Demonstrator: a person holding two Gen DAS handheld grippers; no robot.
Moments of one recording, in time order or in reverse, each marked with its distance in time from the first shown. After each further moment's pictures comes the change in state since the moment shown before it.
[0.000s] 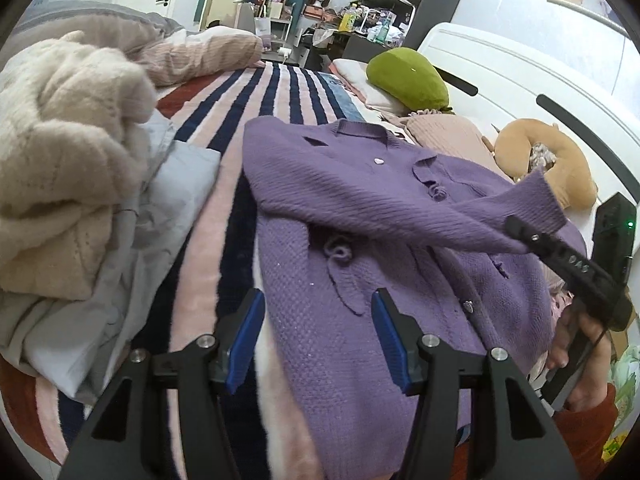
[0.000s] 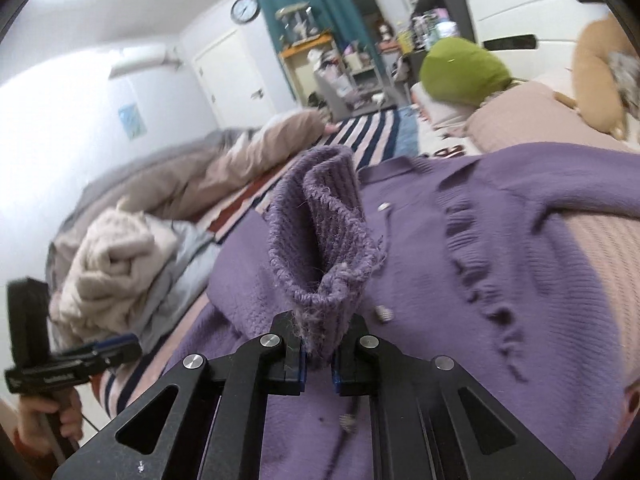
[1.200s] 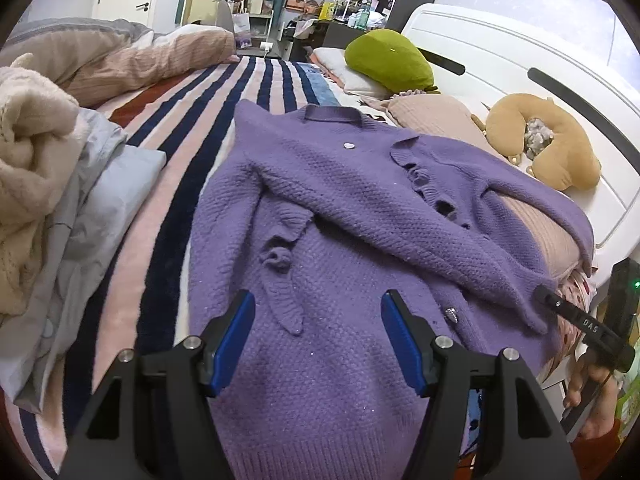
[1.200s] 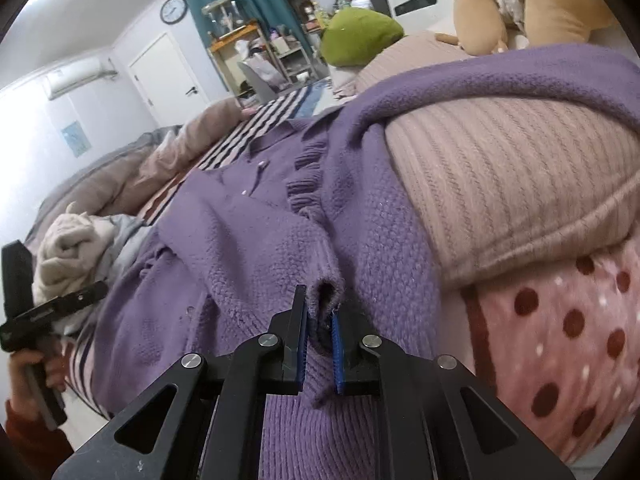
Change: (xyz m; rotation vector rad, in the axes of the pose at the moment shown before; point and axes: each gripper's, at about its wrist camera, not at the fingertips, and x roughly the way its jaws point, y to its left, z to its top) left arm 0.042 -0.053 0.001 0.062 0.020 0.001; right arm -0.078 -0.106 -0.059 0.143 0.069 -0.186
